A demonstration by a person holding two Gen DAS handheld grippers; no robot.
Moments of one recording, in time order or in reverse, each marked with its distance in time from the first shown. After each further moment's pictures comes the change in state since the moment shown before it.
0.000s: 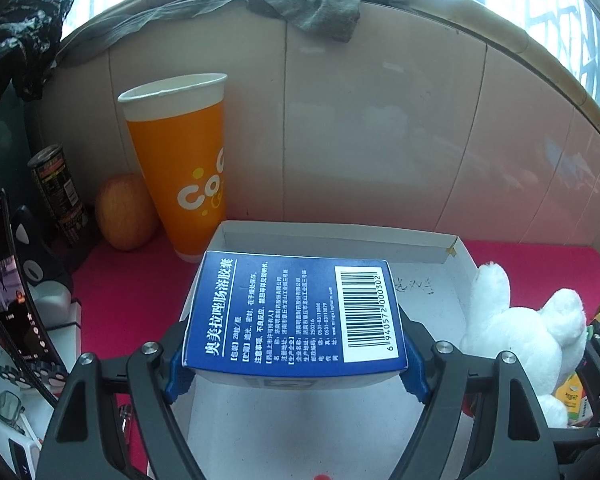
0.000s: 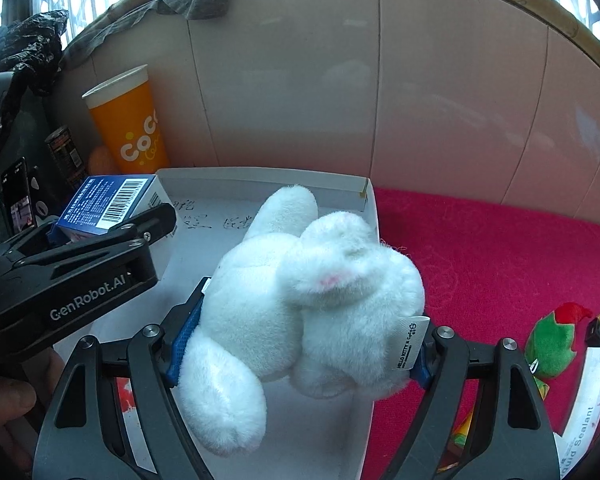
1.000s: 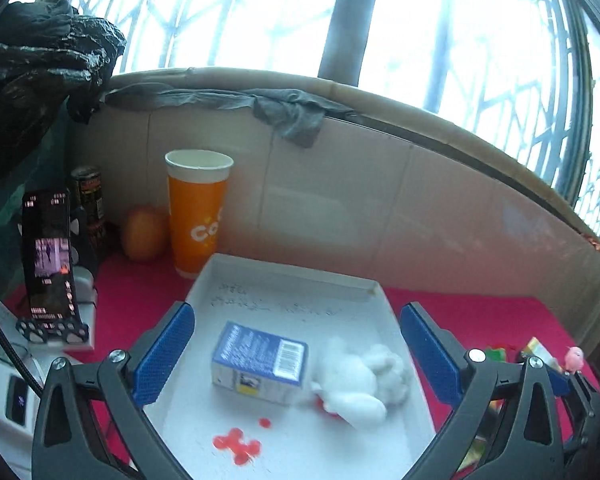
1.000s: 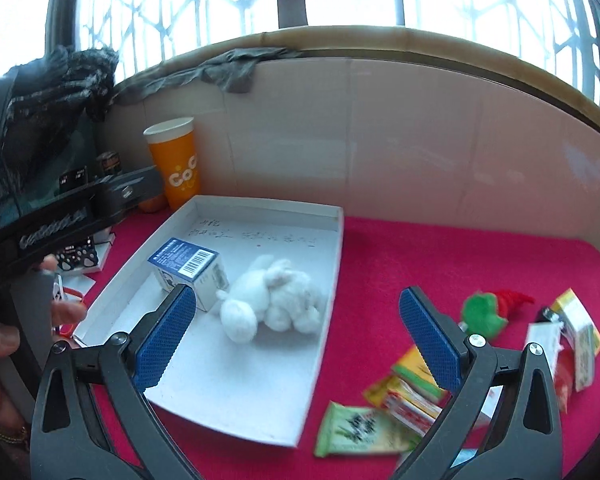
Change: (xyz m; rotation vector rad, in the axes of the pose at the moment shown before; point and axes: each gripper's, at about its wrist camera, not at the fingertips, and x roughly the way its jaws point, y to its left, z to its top) left arm -0.125 -0.003 -0.041 -0.122 -0.244 -0.148; right arm -0.118 -0.025 -0.050 -0.027 -0.201 0.024
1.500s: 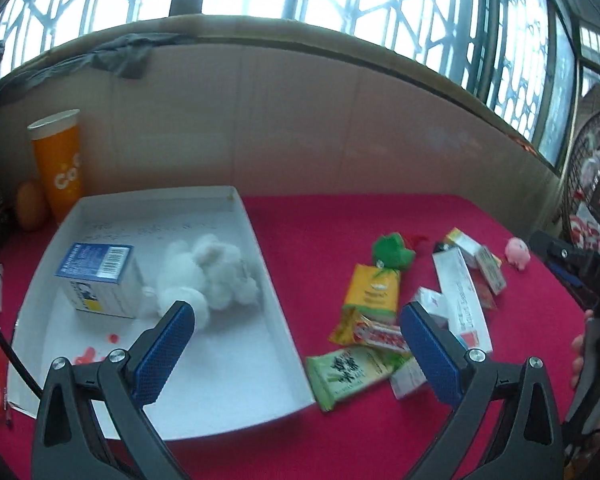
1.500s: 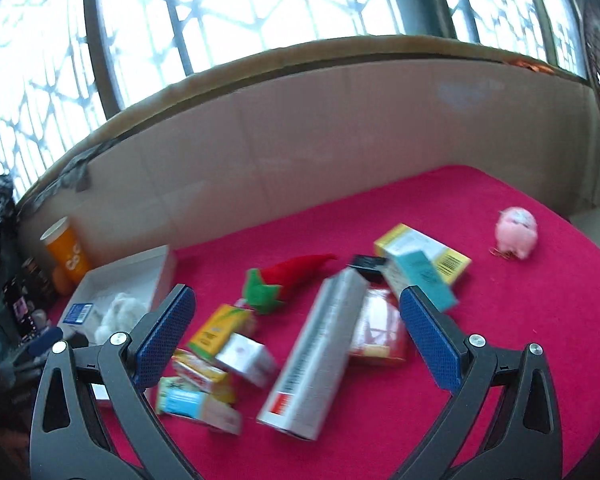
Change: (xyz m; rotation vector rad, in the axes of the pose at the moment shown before) left arm 0.000 -0.122 -0.079 0.243 0.220 -0.257; right arm -0.099 -0.181 -0.048 0.390 -0.094 -0.270
